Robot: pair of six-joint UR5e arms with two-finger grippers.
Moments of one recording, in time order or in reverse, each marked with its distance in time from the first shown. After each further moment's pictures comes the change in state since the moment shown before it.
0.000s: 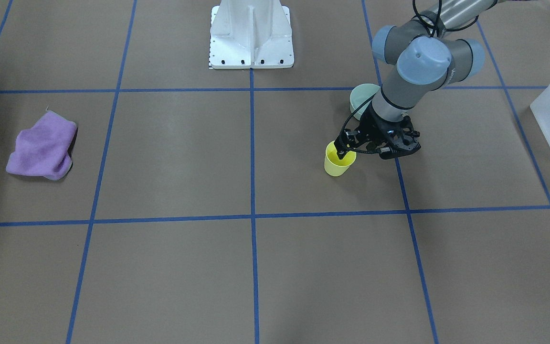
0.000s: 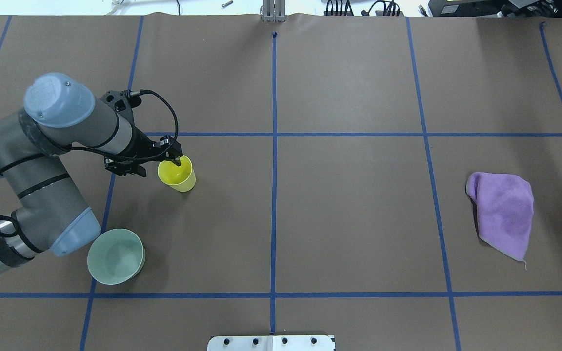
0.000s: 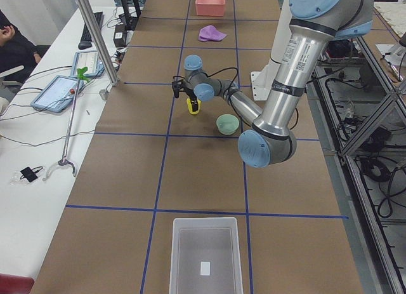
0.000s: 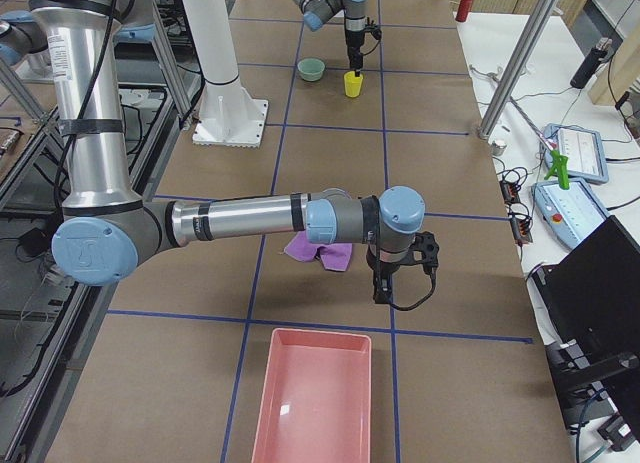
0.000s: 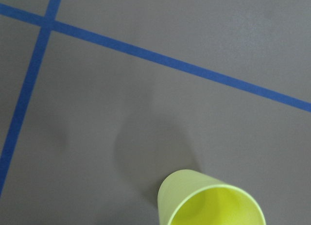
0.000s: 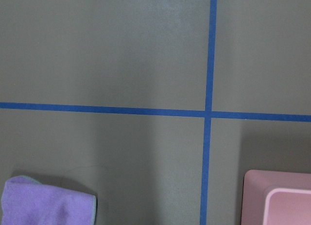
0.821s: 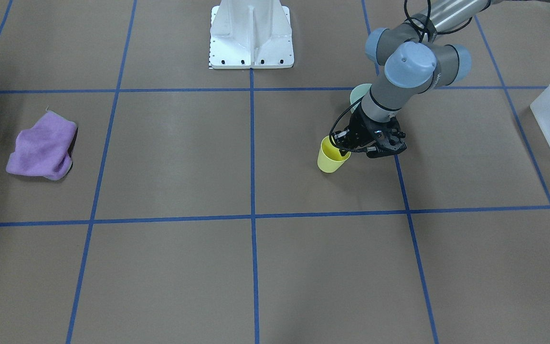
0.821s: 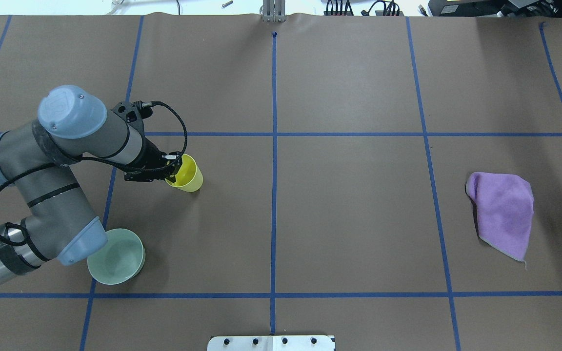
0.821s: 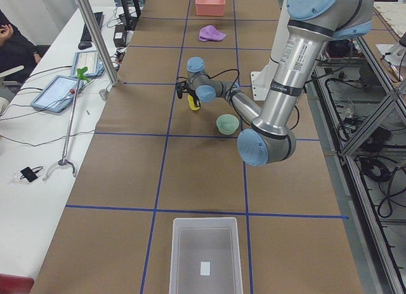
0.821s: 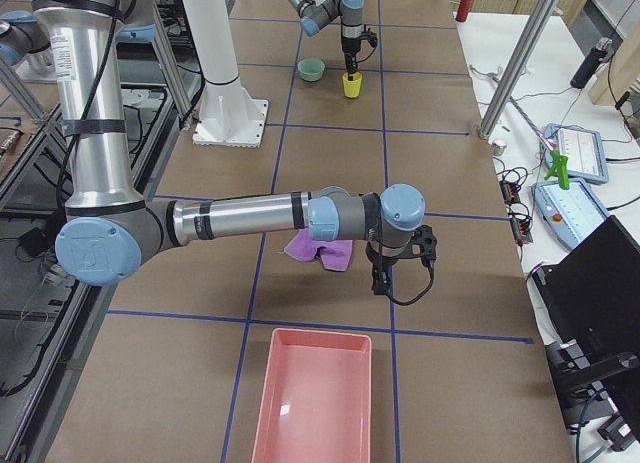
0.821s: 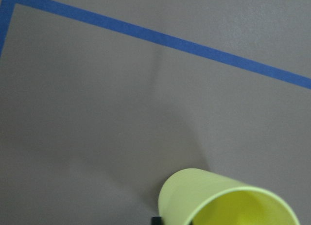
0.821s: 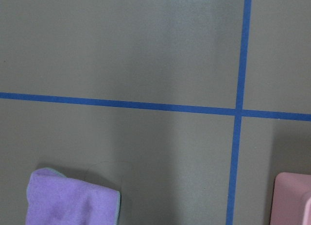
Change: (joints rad) left arm 0.023 -0.003 -0.019 -0.002 -0.032 -0.002; right arm -0.037 0.001 0.012 0.001 0.052 -0.001
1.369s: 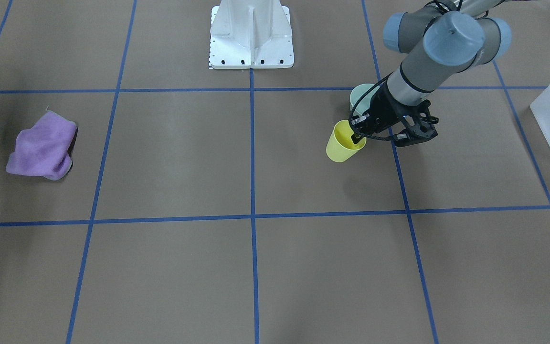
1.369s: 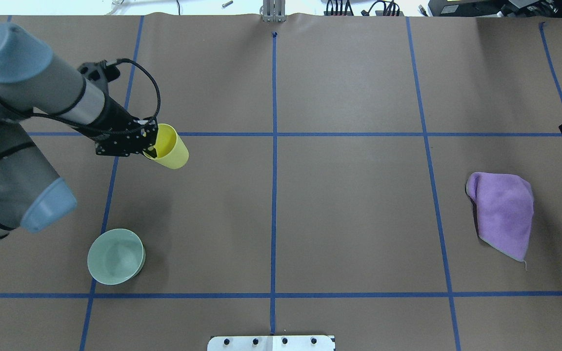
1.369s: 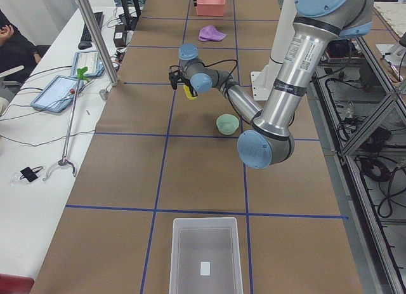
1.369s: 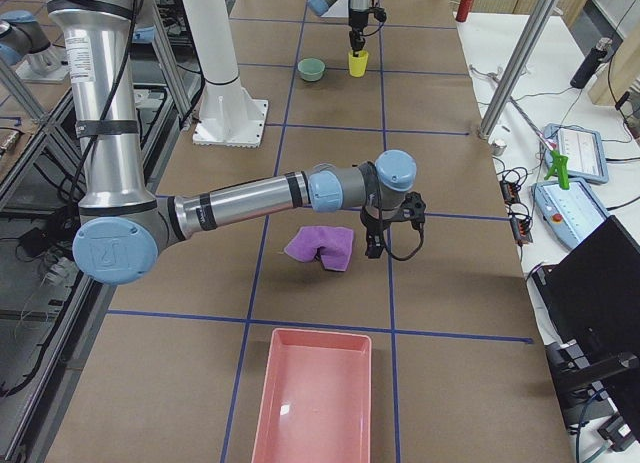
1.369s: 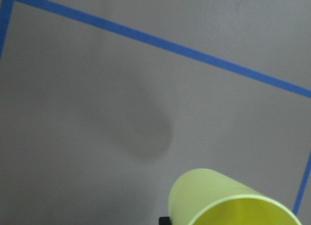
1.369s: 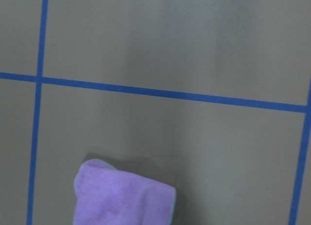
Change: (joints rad) left arm -0.161 0.001 -0.113 0.133 -0.161 0.003; right arm -0.170 -0.009 0.148 0.008 -0.018 0.185
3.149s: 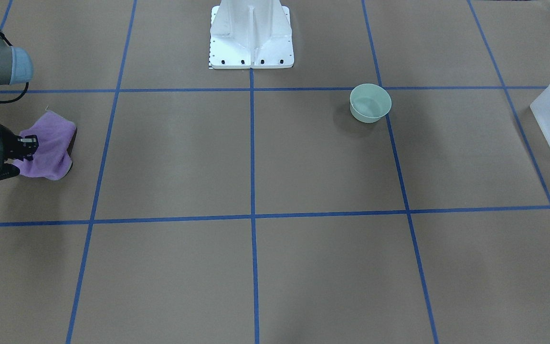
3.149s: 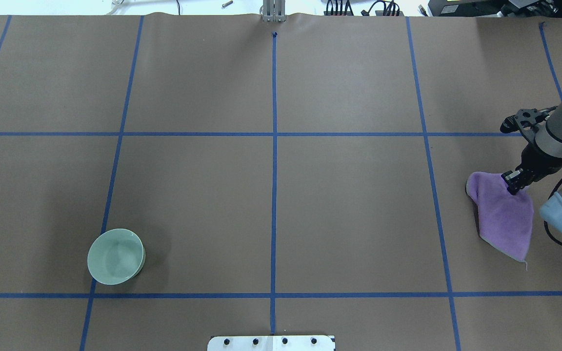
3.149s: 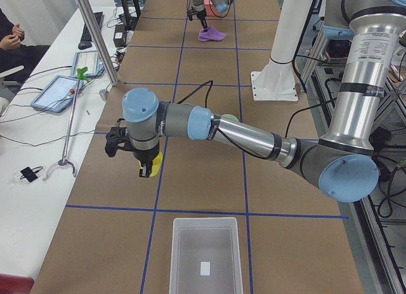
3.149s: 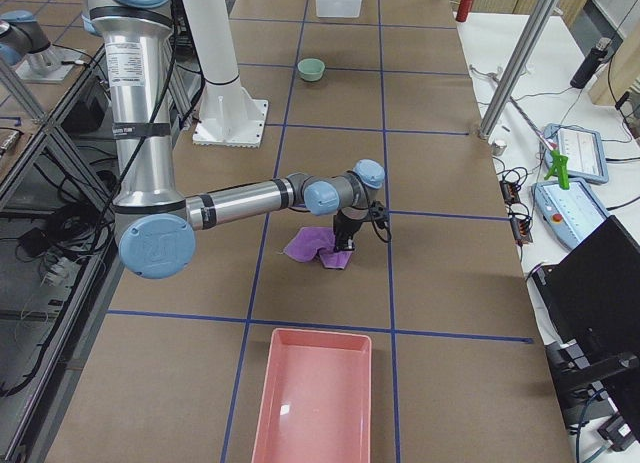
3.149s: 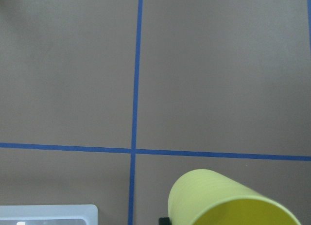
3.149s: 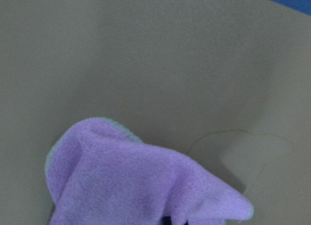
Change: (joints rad) left arm -0.844 0.225 0.170 0.388 -0.102 1.406; right arm -0.351 -0.010 -0.106 0.127 -0.219 0.081
